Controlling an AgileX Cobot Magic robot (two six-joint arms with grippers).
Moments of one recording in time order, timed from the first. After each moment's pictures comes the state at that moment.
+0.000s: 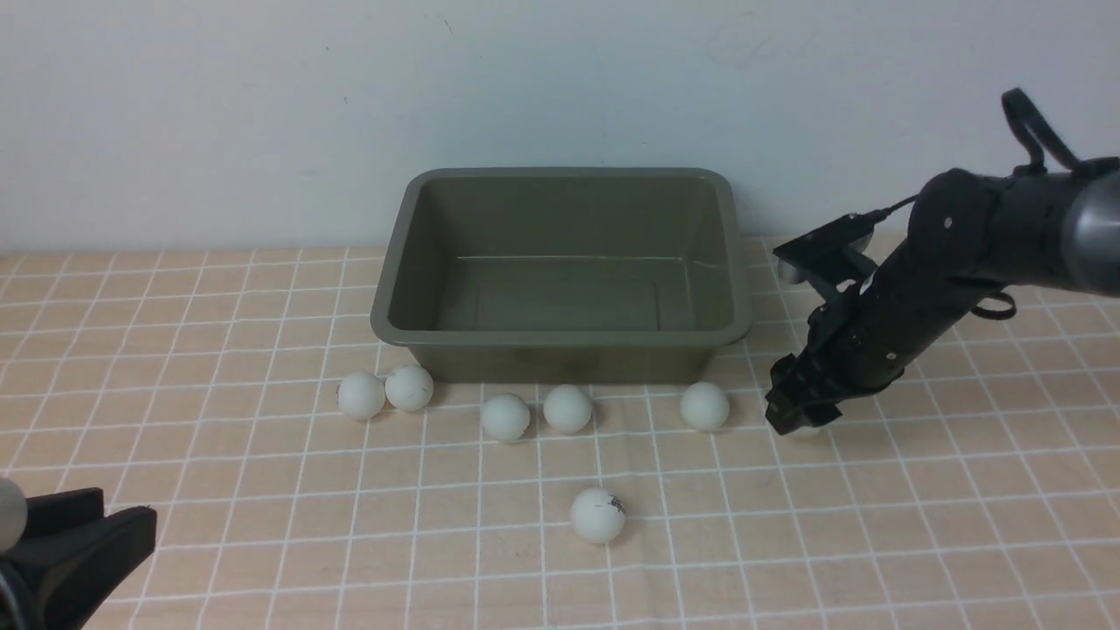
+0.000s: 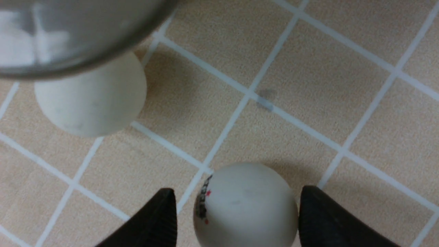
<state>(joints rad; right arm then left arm) 0.23 2.01 -1.33 0.27 0.78 -0.51 0.14 0.45 -0.56 -0.64 0.85 0.66</state>
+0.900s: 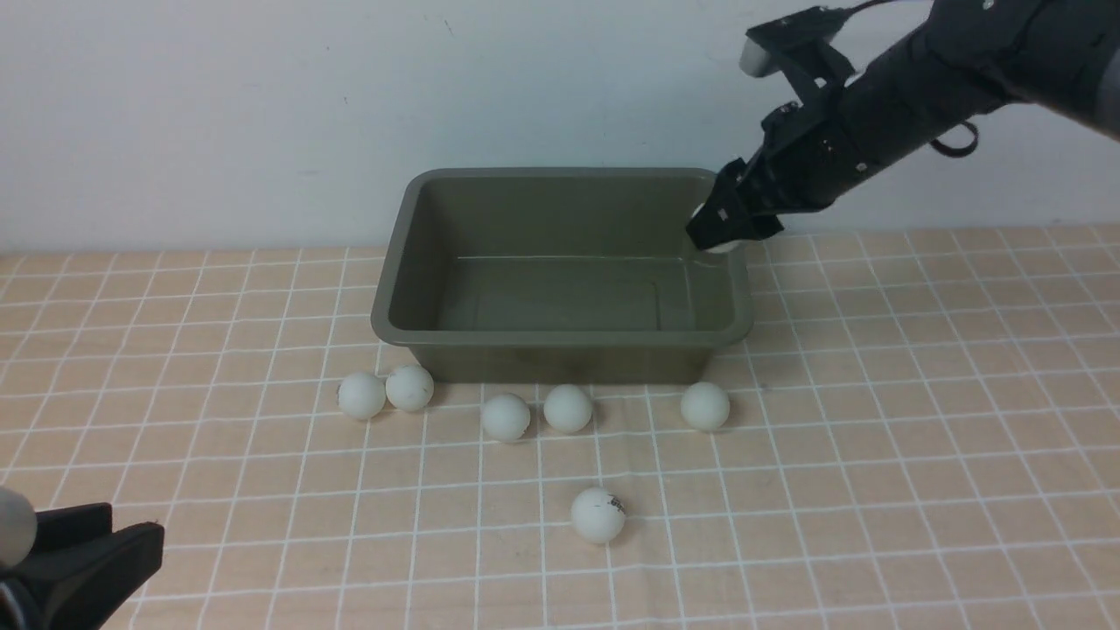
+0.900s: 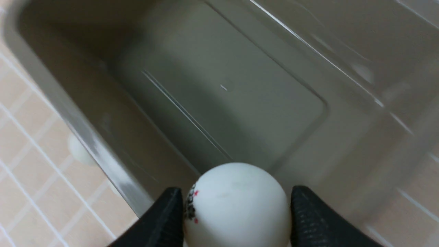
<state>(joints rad) 0.23 2.04 -1.79 0.62 1.03 -0.73 0.14 0.45 -0.56 -0.64 0.88 0.66</state>
